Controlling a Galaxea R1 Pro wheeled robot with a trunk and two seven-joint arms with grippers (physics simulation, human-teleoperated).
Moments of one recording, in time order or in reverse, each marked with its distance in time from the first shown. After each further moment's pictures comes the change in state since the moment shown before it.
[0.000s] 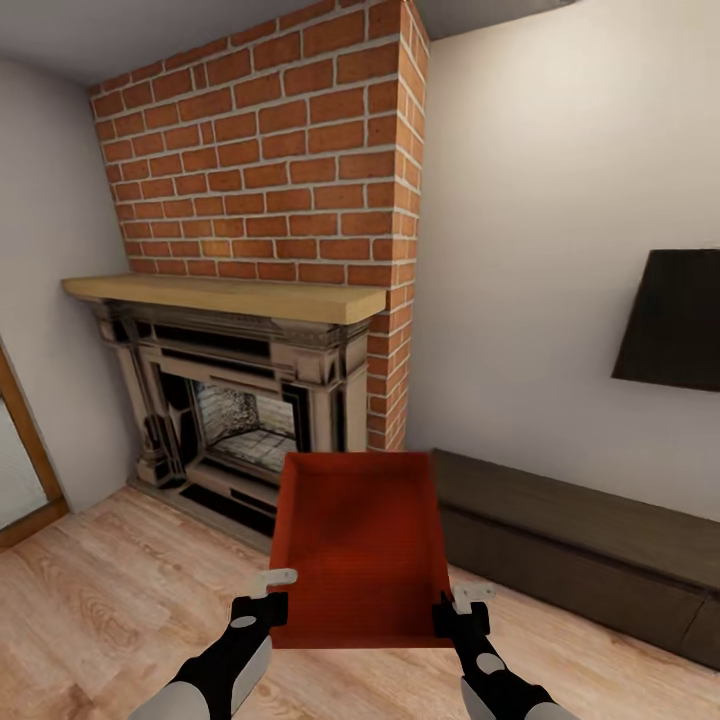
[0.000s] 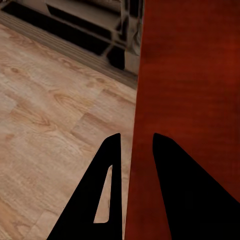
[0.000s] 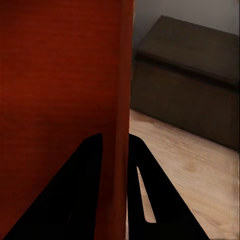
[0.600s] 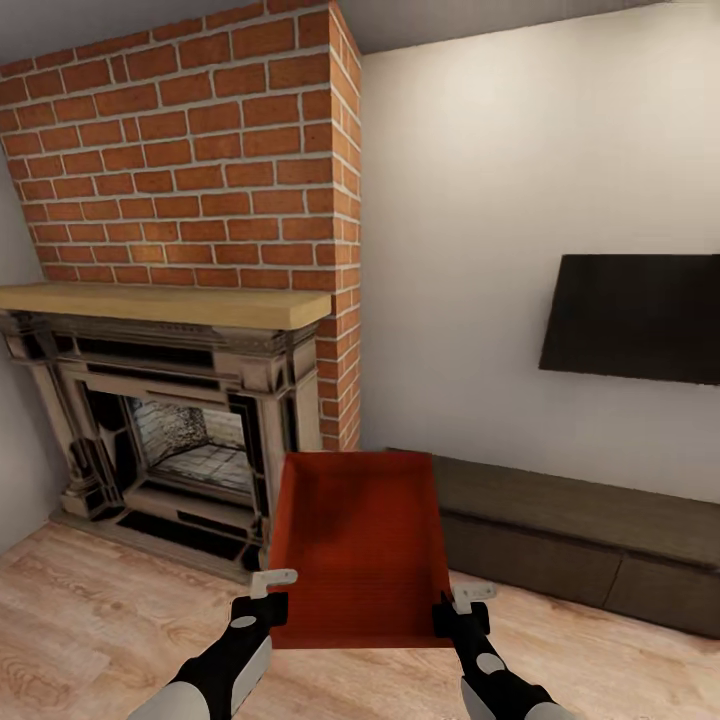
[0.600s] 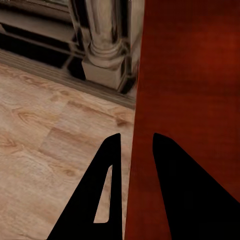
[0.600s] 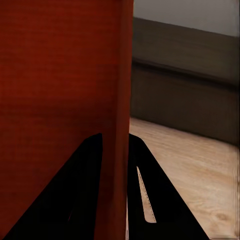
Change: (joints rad) left arm 0.000 0.000 0.000 0.000 0.001 0.000 0.000; right arm 0.000 0.000 0.001 0.000 -0.001 0.001 0.000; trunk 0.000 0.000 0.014
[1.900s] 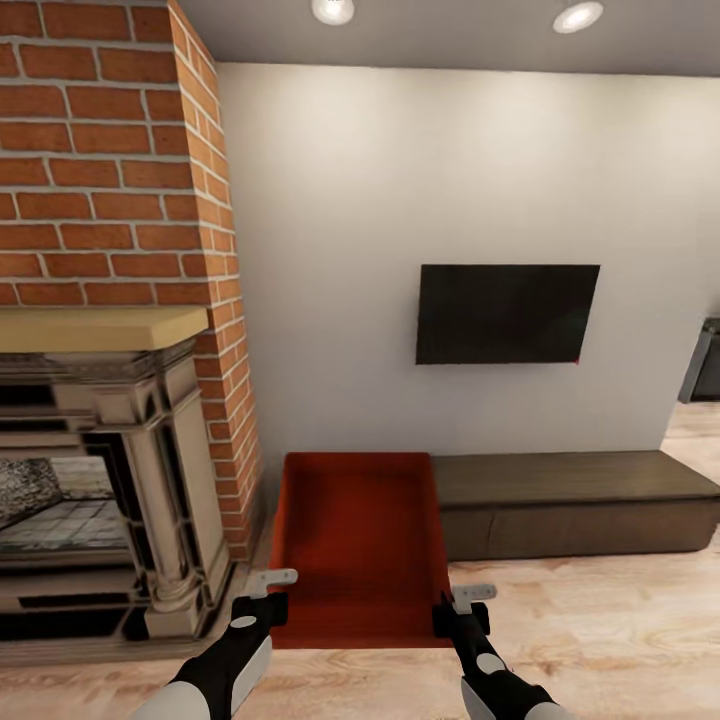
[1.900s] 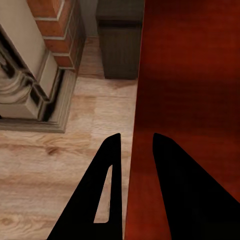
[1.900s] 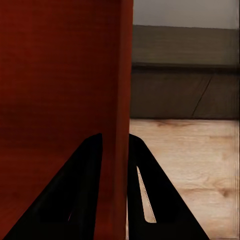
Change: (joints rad) left arm 0.000 -0.001 0.002 0.000 -0.003 0.002 0.000; right arm 0.000 0.000 0.000 0.001 -0.002 0.001 0.001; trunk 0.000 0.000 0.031
